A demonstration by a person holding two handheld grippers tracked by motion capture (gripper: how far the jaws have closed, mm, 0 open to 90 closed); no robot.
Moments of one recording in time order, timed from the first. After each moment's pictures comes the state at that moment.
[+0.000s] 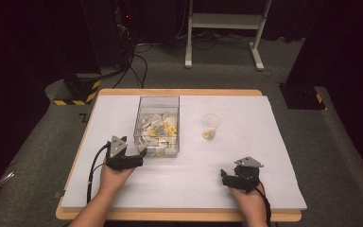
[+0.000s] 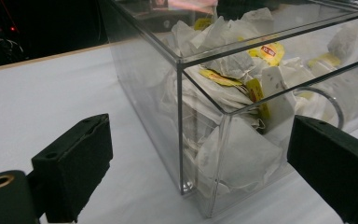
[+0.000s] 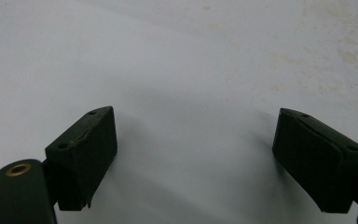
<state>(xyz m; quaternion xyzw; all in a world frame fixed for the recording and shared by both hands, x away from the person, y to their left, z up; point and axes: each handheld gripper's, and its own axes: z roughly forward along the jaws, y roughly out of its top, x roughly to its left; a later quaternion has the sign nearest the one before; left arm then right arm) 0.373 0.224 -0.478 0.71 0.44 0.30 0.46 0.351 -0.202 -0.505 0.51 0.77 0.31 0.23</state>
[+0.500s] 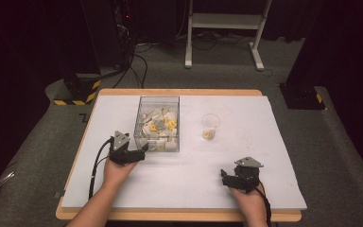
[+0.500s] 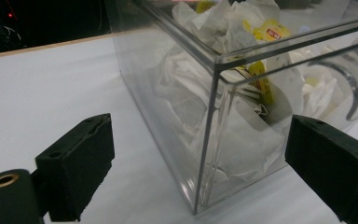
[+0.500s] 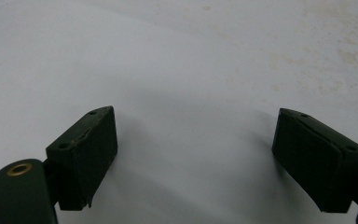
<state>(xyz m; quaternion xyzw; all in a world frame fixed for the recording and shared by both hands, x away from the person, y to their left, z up) 0.398 0.223 -0.488 0.71 0.46 0.29 0.45 0.351 -0.202 -0.505 0.50 0.77 0.32 0.23</state>
